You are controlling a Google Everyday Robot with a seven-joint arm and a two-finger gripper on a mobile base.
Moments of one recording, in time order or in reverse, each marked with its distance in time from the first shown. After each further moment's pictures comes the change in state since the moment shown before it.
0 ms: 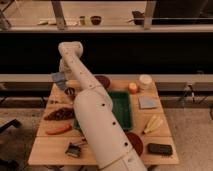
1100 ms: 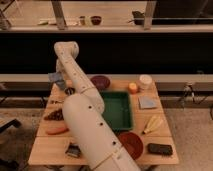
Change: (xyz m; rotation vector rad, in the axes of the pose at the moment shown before) arm -0.011 -0.013 0.011 -0.009 0.002 -0.013
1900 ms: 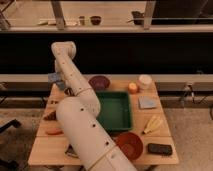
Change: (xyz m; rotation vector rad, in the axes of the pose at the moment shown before) arm -0.003 -0.004 0.005 -0.027 0.044 0.008
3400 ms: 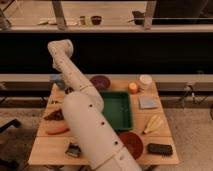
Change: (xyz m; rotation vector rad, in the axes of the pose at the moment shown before) arm 0.000 0.006 -0.029 -0.008 0.019 0.067
